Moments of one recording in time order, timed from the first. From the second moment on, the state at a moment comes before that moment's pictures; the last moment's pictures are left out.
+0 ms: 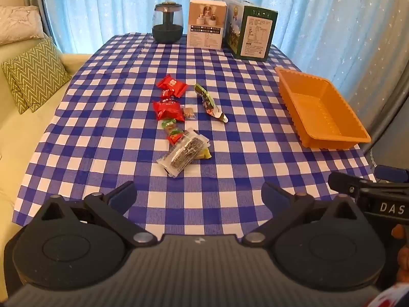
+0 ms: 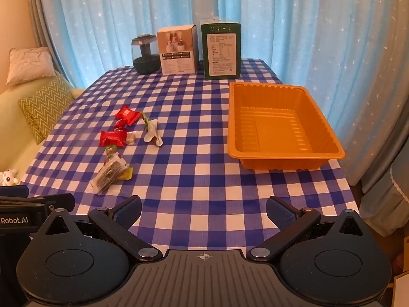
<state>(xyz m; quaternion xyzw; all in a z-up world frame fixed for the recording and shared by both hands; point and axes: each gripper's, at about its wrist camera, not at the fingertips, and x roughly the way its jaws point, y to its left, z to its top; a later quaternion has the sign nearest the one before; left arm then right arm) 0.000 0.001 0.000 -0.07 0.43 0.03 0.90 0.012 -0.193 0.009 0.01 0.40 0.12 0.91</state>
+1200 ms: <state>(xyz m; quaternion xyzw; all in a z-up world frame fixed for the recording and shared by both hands) -0.004 -0.003 0.009 -0.07 0.42 0.02 0.91 0.011 -0.197 0.013 0.02 0.39 0.11 0.91</state>
